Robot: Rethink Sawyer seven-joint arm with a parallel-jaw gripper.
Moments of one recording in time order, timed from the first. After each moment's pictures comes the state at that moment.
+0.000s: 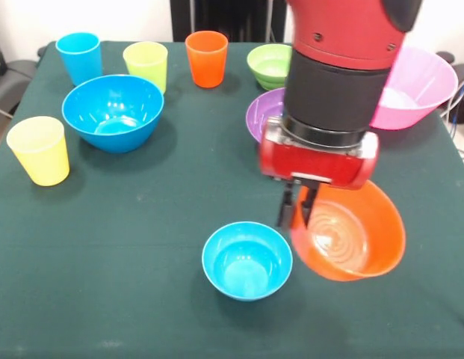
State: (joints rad) arm -0.09 -0.26 -0.10 0.83 0.02 0.79 1.83
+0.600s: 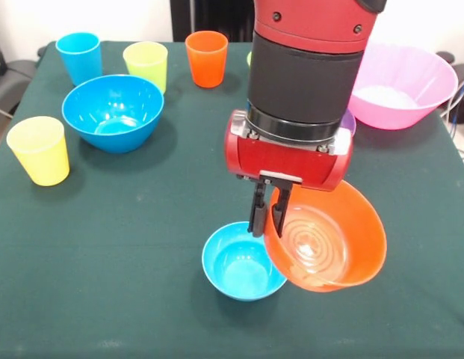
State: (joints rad) arm -0.12 -0.26 -0.09 0.77 0.01 0.81 1.83
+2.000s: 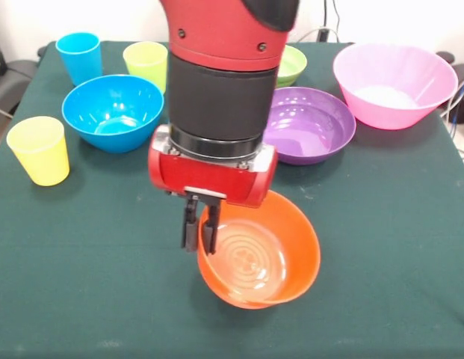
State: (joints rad) arm -0.23 -0.25 0.01 0.74 -0.09 0.81 1.81
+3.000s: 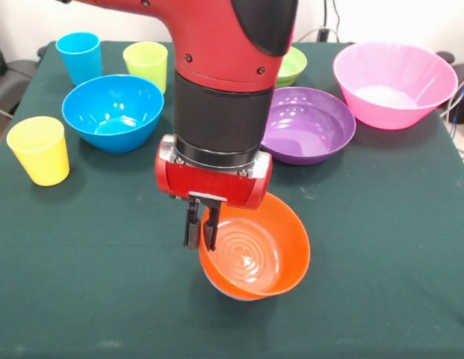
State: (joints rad) arm -0.24 -0.26 0.05 0.82 -0.17 0.76 1.80
